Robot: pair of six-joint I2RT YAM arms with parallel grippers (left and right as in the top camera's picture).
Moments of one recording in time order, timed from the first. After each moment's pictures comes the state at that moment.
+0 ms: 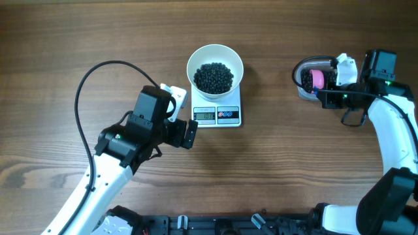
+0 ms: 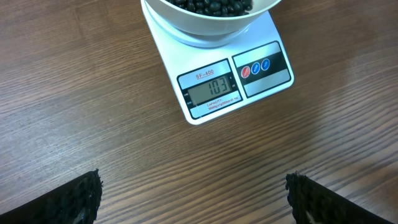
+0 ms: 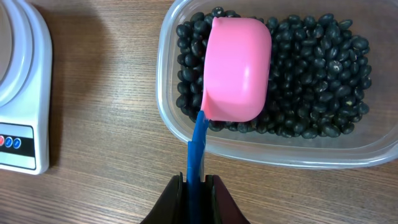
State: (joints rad) left arm -0.43 1.15 0.91 -0.75 0.08 -0.09; right arm -0.24 1.55 1.11 -0.76 -0.33 -0.21
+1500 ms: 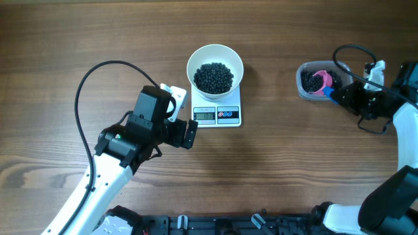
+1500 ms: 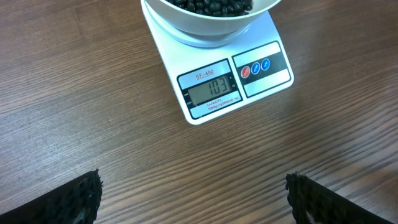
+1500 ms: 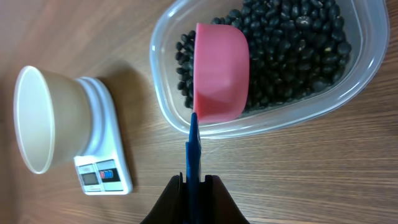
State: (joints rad) left arm -0.43 1.15 0.91 -0.75 0.08 -0.09; right arm -0.47 1.55 1.11 -0.80 -0.65 0.02
